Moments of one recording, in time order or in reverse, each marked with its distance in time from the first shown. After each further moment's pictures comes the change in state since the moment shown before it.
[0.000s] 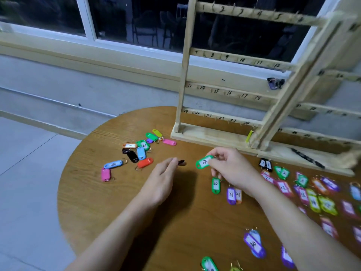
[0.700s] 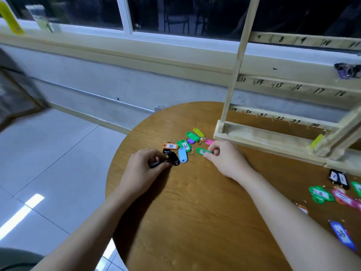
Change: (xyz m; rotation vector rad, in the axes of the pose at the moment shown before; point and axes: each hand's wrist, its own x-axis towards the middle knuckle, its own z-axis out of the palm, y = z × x) left_hand 0.032 -0.046 -0.145 0.658 0.304 0.240; right_hand 0.107 -0.013 0.107 -0.310 0.054 -0.094
